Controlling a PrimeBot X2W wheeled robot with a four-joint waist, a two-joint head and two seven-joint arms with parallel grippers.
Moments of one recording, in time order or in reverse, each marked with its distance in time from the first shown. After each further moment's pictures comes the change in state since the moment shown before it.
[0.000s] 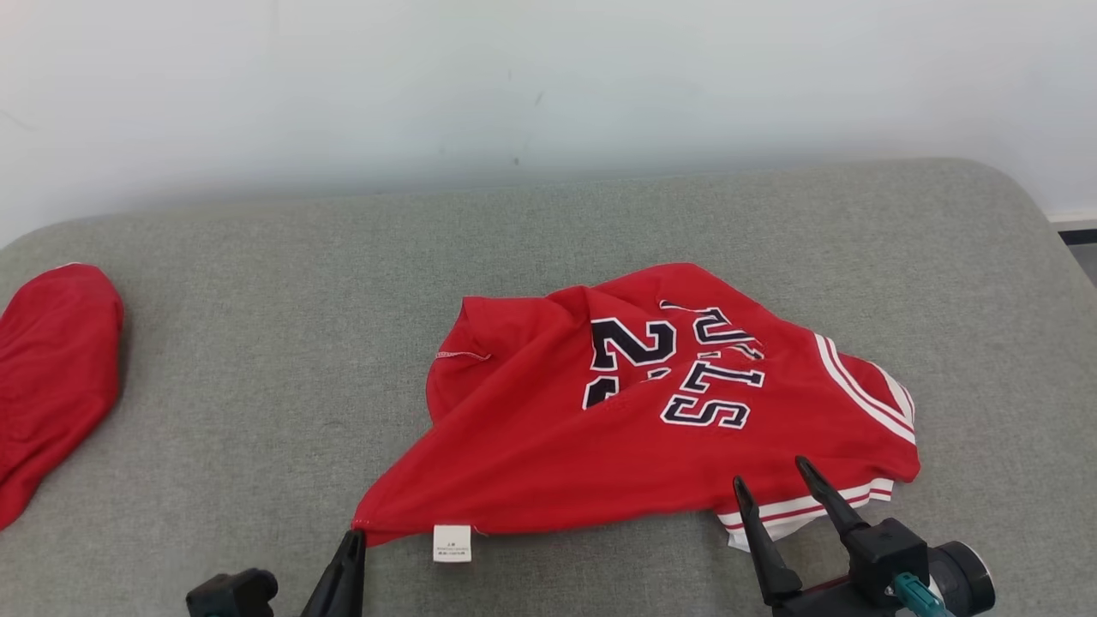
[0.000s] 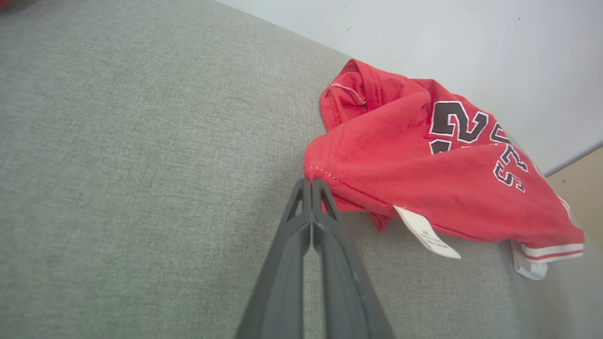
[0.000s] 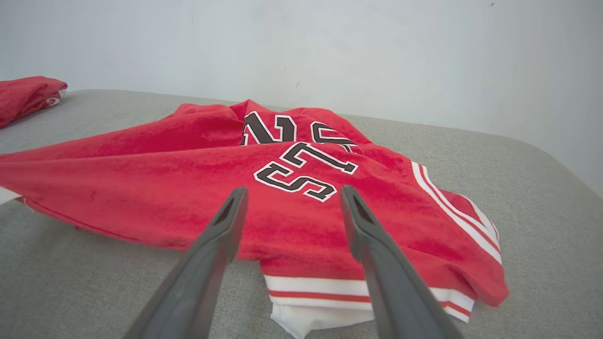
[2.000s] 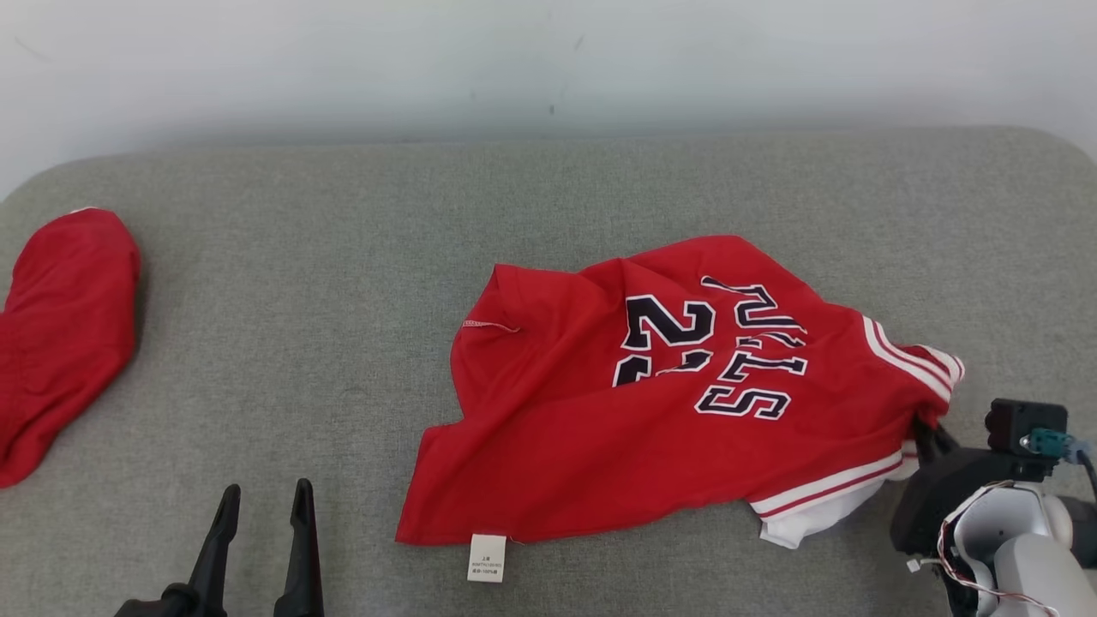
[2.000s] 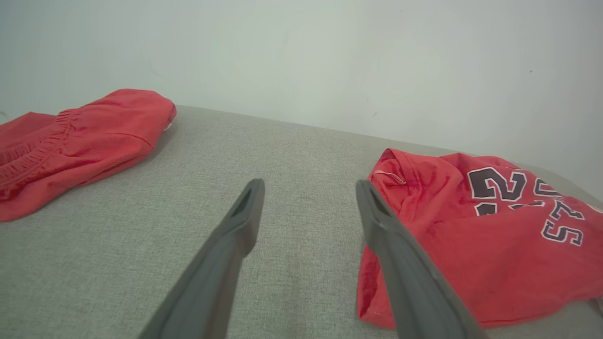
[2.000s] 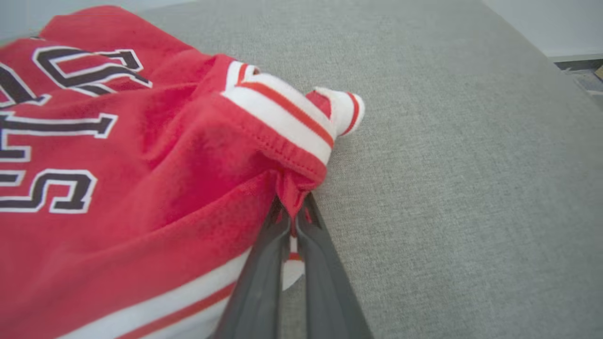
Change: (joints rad) left arm 0.082 -0.073 0.224 -0.187 0.322 -0.107 -0.183; right arm -0.289 -0.041 -0.355 0.358 0.087 0.000 0.322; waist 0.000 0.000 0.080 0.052
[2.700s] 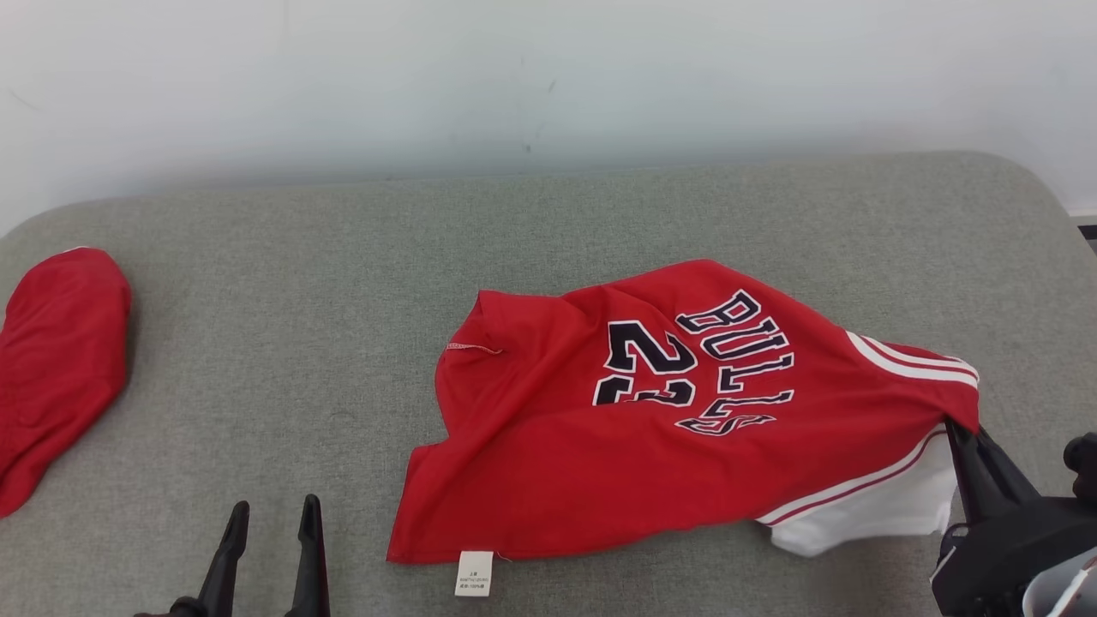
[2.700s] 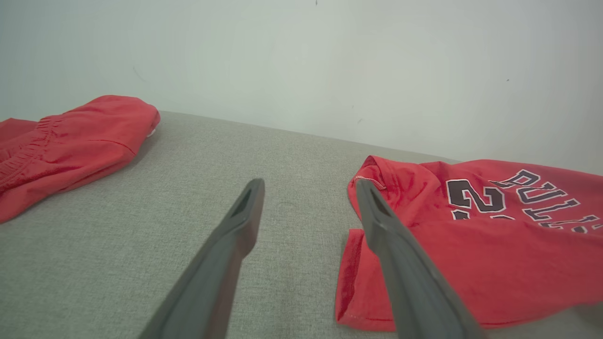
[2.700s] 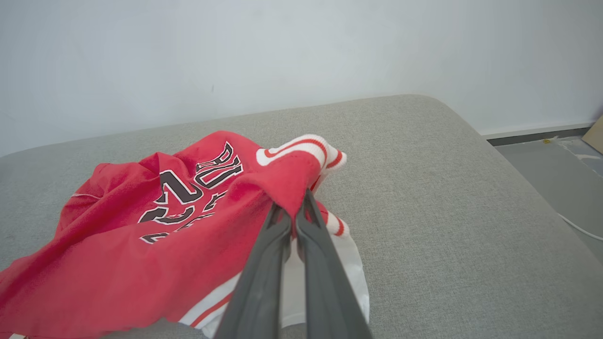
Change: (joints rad) left arm 0.024 -0.001 -0.014 0.007 -0.015 0.009 0.000; right arm 0.366 0.086 -0.003 -0.875 0.084 0.000 0.294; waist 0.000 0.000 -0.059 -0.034
